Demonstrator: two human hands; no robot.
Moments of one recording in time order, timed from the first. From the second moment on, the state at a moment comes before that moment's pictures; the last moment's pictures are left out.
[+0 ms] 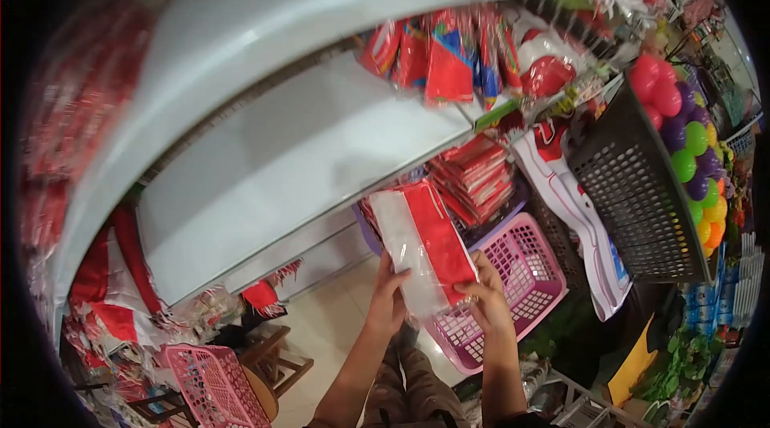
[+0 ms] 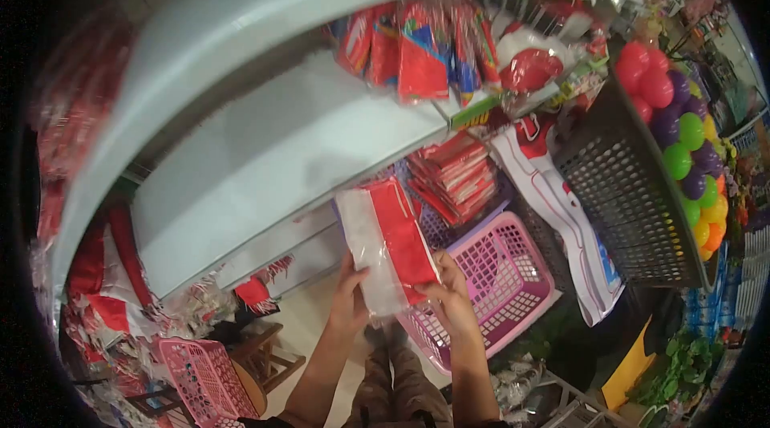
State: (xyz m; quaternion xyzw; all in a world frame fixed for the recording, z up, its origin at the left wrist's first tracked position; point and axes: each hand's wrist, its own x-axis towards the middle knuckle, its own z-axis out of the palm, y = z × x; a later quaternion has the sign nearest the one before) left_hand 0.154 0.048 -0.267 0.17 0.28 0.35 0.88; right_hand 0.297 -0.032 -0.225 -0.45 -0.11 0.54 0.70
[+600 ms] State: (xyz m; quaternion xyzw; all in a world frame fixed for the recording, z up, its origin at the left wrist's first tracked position) left_hand 0.082 0.023 0.008 0.14 0.03 0.56 0.81; right_hand 0.252 -0.005 0.038 -0.44 -0.43 0.49 0.62
